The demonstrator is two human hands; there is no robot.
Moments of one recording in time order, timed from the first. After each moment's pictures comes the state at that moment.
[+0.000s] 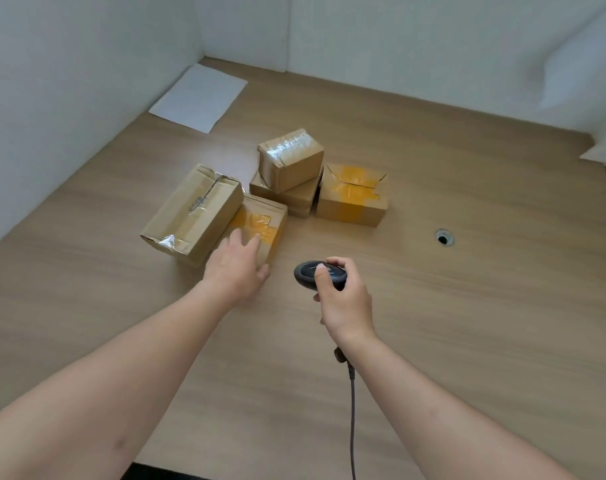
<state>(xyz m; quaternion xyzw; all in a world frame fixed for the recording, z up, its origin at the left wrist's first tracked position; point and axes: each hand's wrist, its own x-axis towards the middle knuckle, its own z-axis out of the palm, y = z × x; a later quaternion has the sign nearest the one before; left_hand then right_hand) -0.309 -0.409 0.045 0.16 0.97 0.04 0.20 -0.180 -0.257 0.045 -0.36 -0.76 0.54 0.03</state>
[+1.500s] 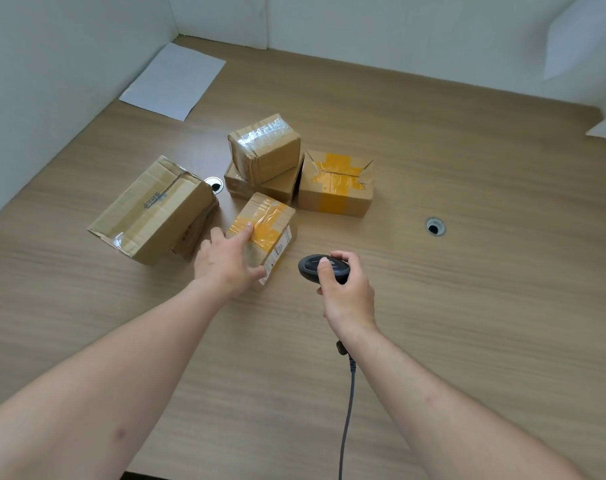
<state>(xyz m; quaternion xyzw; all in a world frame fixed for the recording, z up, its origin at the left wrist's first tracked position) -0.324 -0.372 0.006 0.09 0.97 0.09 0.20 -0.186 -0.205 0.032 -0.40 -0.73 0.56 0.03</state>
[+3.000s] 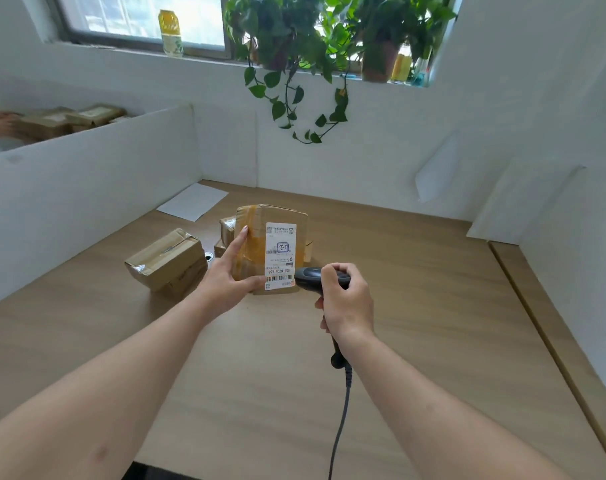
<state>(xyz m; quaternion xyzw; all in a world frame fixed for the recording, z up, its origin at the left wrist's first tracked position) -0.114 -0.336 0.185 0.15 0.82 0.55 0.11 0.020 -0.147 0.220 -0.28 -0.72 0.61 0.18</state>
